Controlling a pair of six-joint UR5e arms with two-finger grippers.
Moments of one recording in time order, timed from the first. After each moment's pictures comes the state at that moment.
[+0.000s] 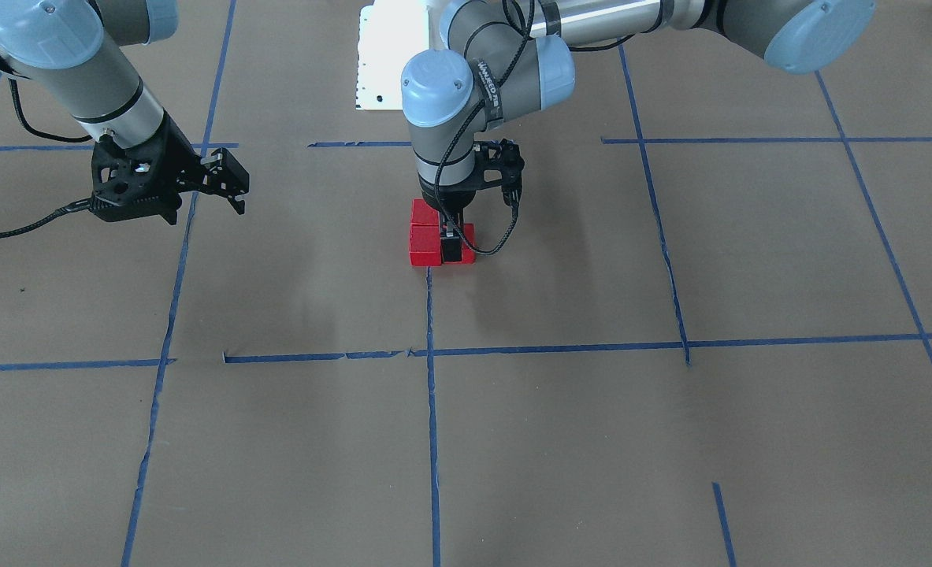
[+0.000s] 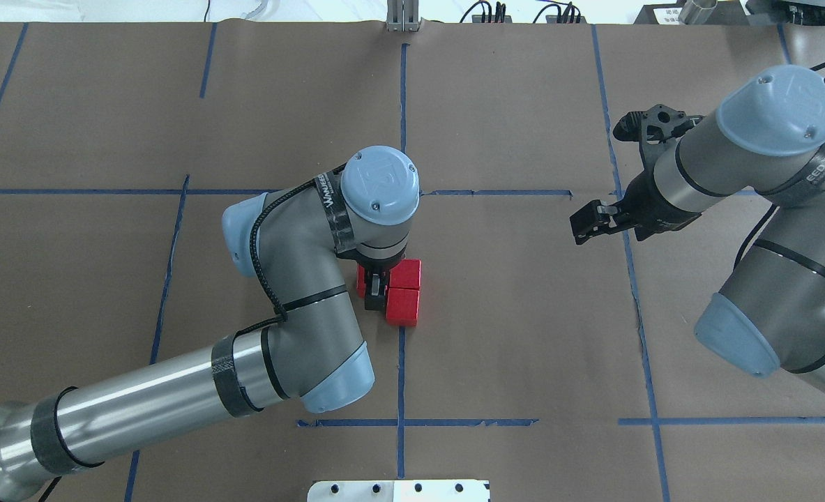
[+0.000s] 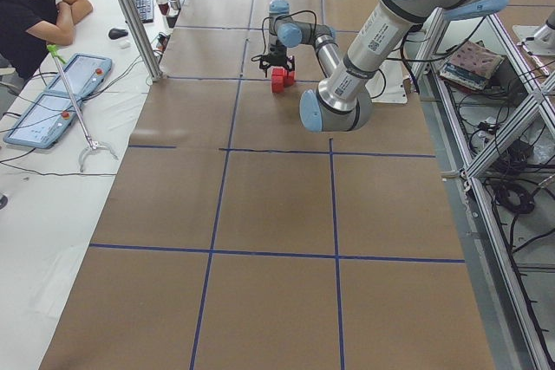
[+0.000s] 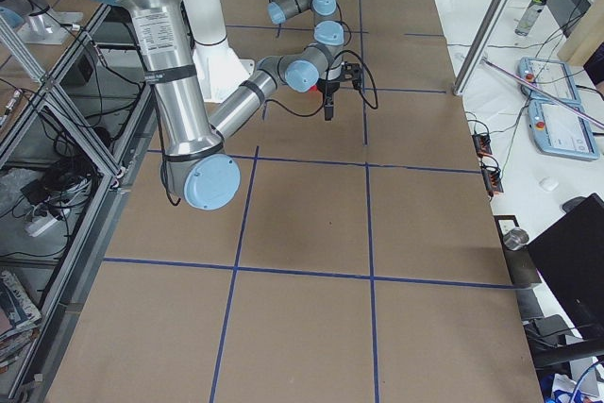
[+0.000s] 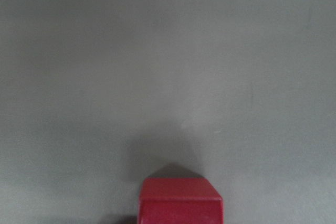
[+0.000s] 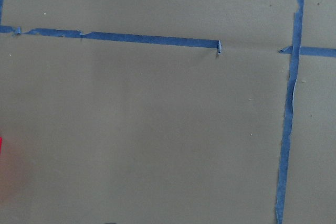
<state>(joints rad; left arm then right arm) -0.49 -2.45 -1.51 -1.46 -1.83 -2.69 0.78 -1.30 2.00 -1.54 2.11 0.93</state>
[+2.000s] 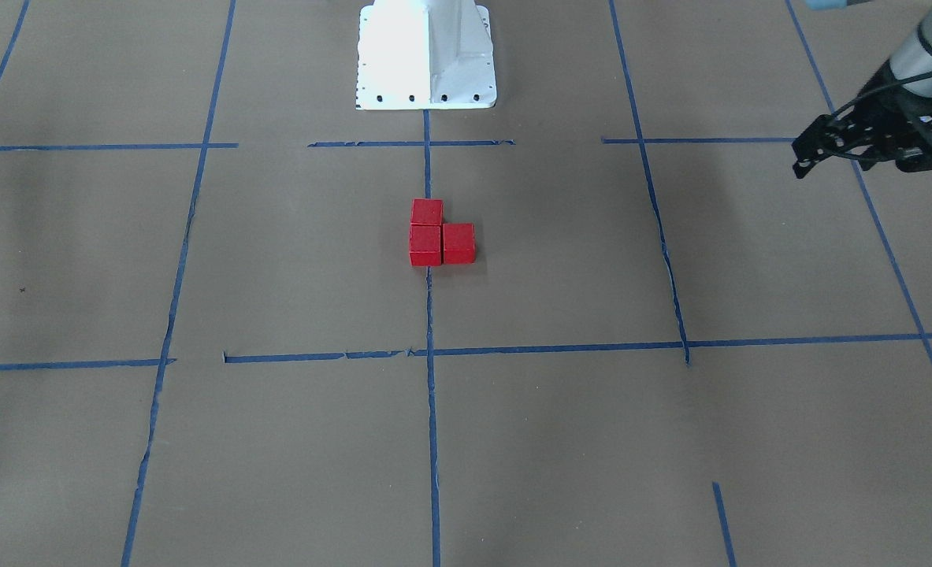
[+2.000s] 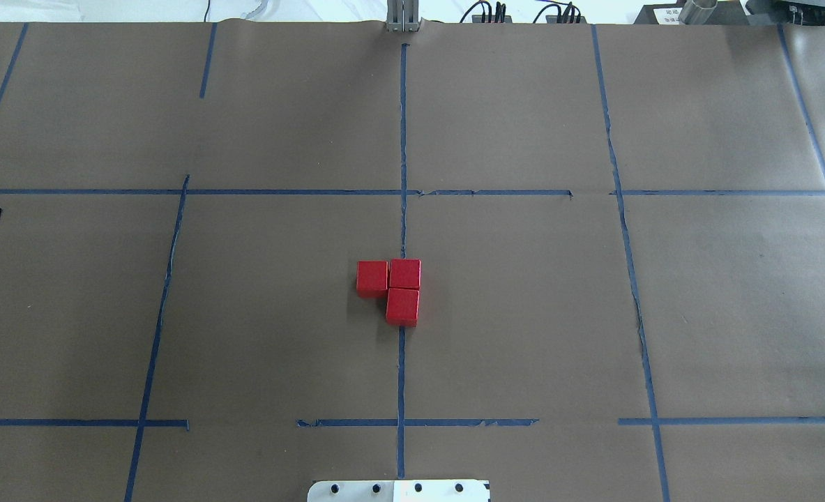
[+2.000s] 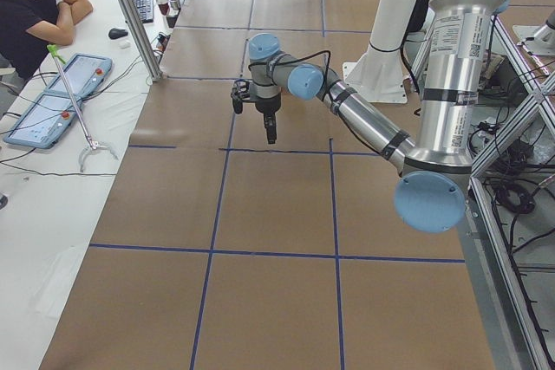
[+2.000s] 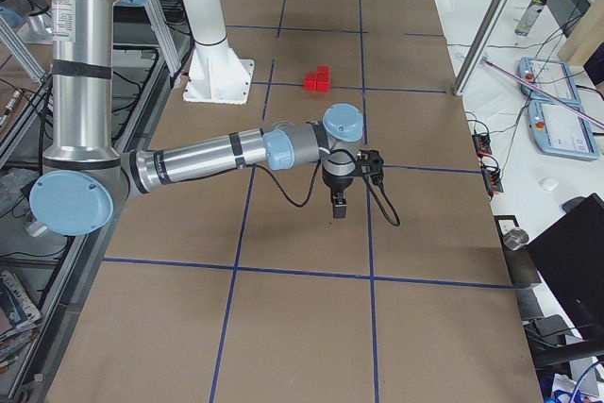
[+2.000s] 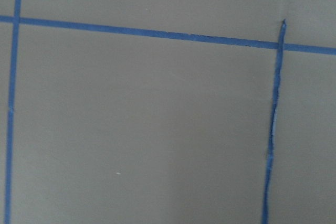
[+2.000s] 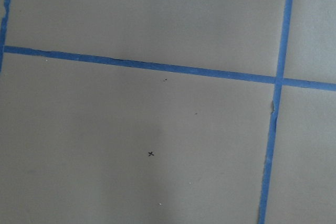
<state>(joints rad) -1.21 -1.59 -2.05 -1.37 -2.26 -0.43 1.38 -1.64 1.85 -1.56 2.32 0.17</state>
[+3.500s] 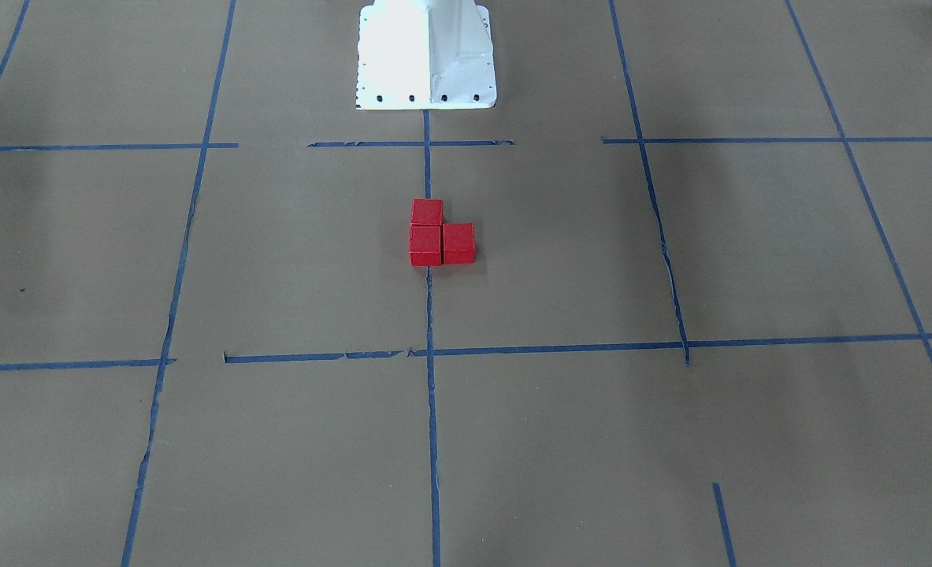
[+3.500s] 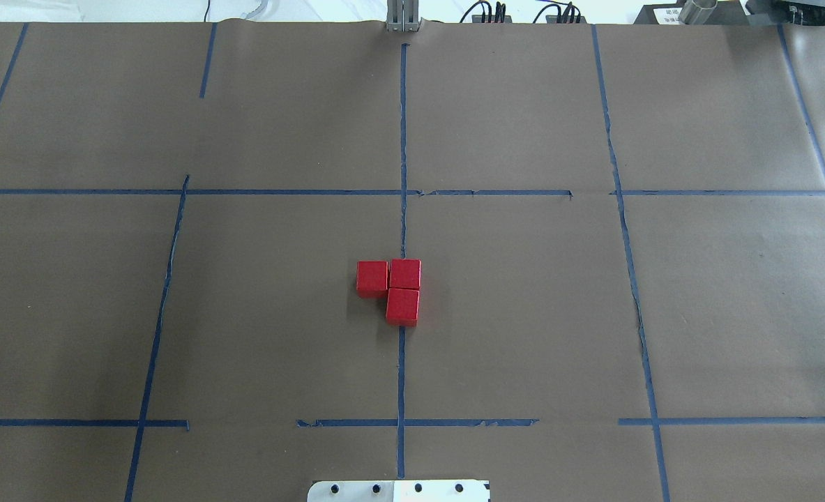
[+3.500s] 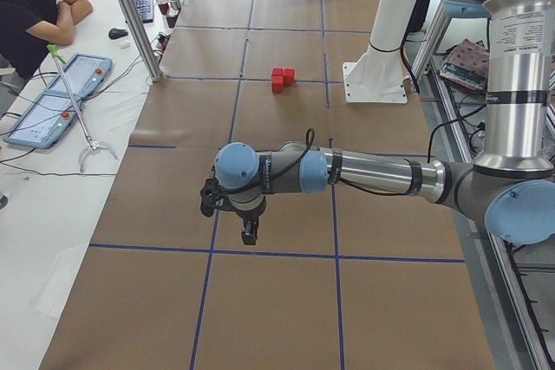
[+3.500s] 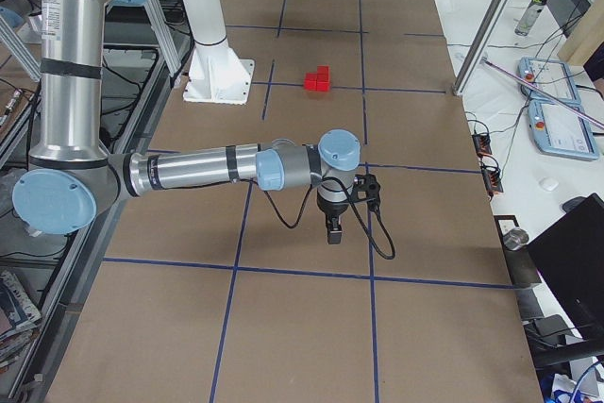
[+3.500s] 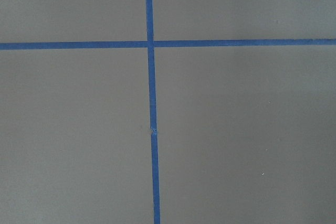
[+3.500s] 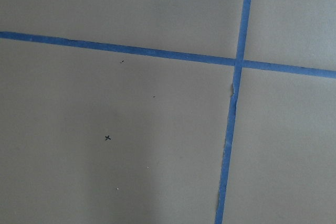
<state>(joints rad) -1.60 -1.51 -1.75 -1.39 -2.47 0.09 1.43 -1.68 1.82 -1.56 2.32 0.09</state>
